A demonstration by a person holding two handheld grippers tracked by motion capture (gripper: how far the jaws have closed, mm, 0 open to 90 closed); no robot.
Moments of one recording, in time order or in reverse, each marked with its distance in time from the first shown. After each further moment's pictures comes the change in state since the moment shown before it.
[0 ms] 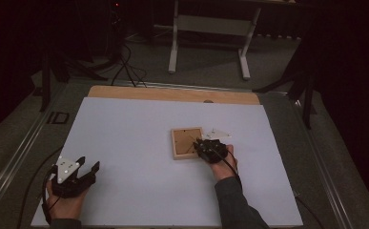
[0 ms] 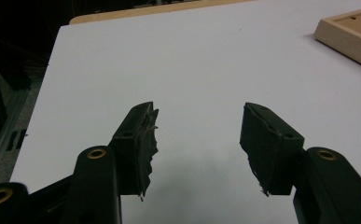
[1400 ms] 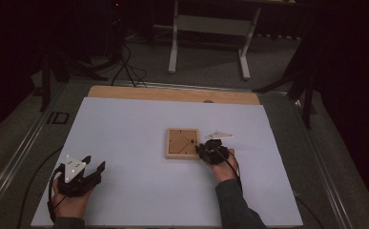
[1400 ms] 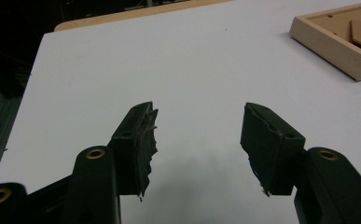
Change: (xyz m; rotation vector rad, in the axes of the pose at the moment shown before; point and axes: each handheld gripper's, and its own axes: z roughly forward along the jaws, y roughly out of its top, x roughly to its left) left arm -0.013 0.004 0.006 0.005 -0.028 0.044; right arm -0.005 -0.011 0.004 0.068 0.018 0.134
